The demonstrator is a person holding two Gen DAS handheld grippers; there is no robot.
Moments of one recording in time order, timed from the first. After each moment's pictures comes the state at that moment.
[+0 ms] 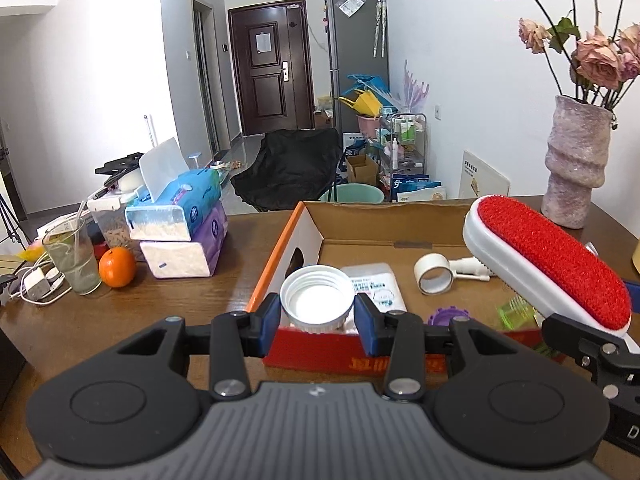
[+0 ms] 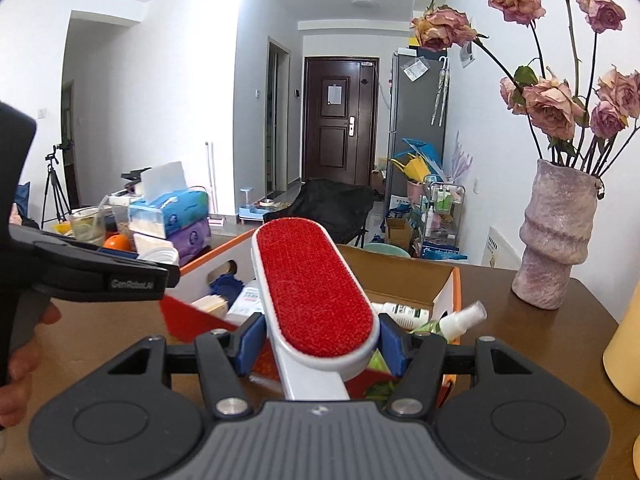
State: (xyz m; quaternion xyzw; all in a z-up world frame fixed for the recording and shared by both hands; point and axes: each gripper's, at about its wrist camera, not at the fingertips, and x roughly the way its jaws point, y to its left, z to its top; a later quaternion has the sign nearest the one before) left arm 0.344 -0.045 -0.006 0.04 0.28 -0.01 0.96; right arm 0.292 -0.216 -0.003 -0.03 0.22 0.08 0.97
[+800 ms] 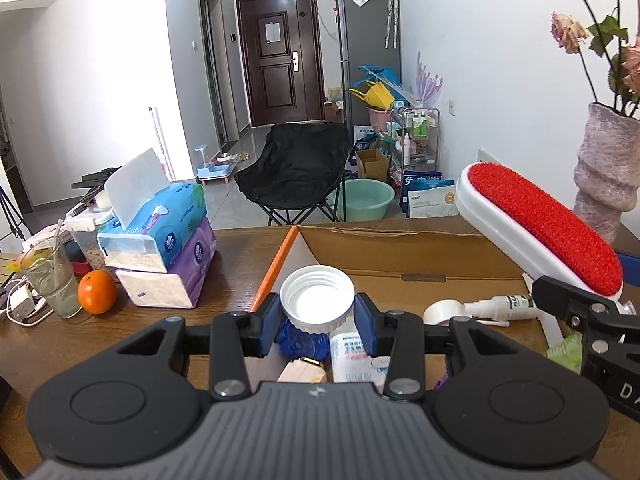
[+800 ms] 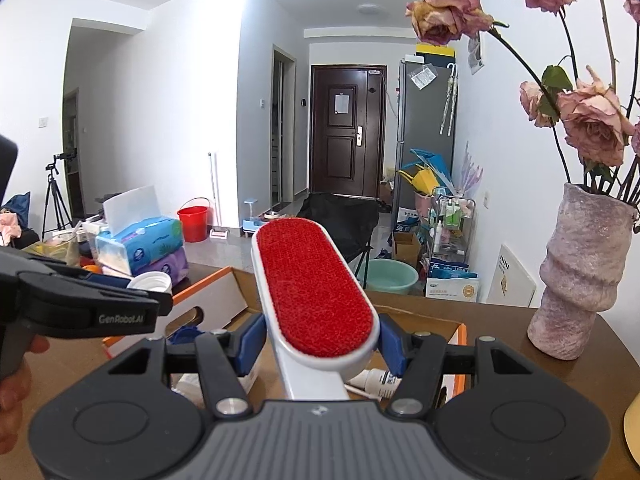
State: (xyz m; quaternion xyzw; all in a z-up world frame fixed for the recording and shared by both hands) left arm 0.422 -0.066 -0.002 0.04 0.29 0.01 0.95; right arm 0.388 -0.236 0.007 -0.03 0.20 0.10 0.97
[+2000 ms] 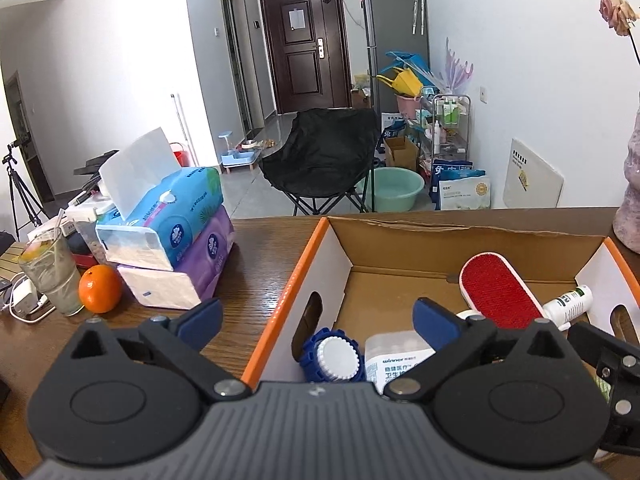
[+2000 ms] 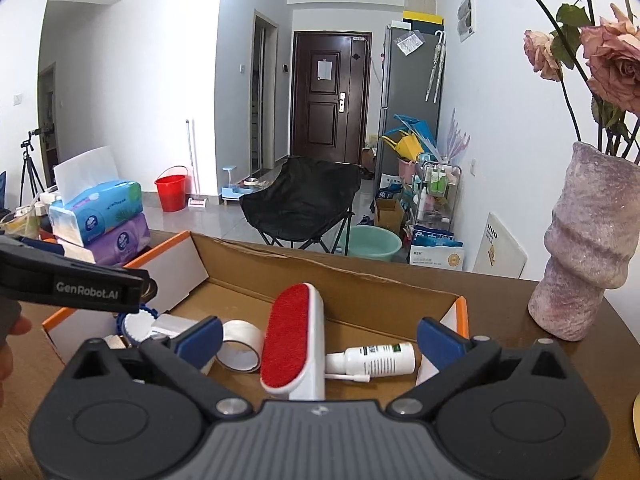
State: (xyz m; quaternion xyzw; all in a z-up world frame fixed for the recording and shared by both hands) left arm 0.467 -0.053 -0.029 0.05 0.31 0.05 0.95; right arm 0.437 -0.237 -0.024 -0.04 0.25 0.07 0.96
